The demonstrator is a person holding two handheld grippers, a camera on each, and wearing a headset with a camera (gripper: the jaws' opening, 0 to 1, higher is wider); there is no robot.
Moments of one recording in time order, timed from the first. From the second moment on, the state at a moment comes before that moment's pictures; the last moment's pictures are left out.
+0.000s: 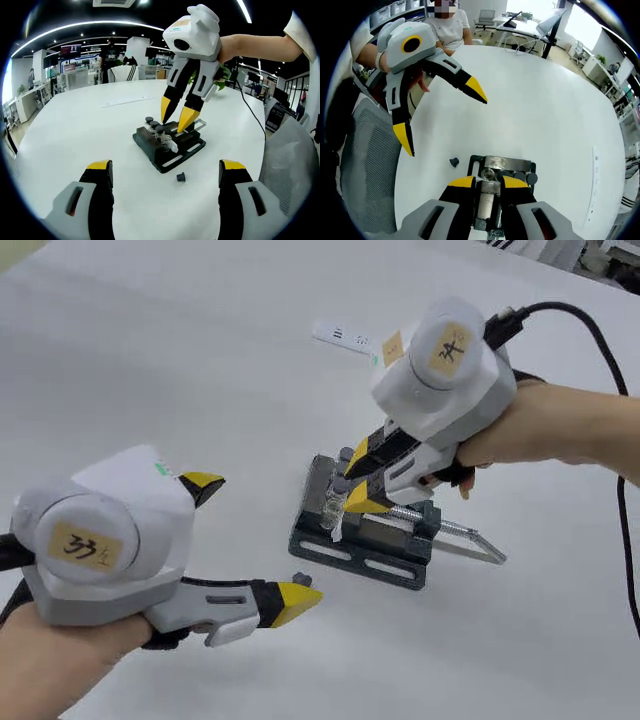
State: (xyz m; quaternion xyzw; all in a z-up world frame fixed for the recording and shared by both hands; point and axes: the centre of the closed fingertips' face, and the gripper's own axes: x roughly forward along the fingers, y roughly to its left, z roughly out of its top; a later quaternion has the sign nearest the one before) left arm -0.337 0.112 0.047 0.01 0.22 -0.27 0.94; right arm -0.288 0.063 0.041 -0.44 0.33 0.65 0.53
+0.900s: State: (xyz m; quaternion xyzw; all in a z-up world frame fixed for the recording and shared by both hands) left arm -0.352 0.125 0.057 0.02 0.22 -0.26 0.94; right arm -0.334 0.063 0.047 -0.40 0.33 0.66 0.54
